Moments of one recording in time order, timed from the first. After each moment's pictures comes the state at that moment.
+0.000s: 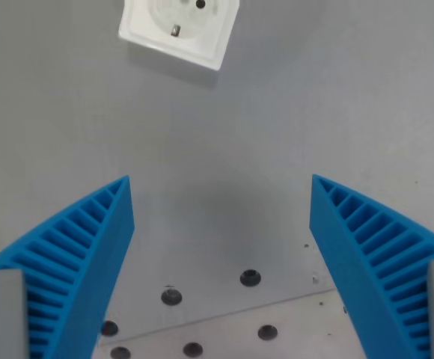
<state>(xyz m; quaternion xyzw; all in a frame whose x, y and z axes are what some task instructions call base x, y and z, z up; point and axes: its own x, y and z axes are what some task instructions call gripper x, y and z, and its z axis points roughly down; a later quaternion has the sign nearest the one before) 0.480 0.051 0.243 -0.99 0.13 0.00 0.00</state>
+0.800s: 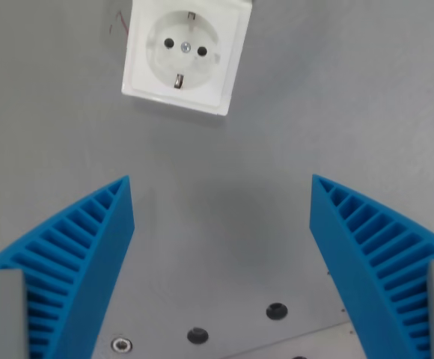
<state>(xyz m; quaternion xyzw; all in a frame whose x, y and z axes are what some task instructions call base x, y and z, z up) 0.502 0.049 0.225 -0.98 0.18 0.00 0.00</state>
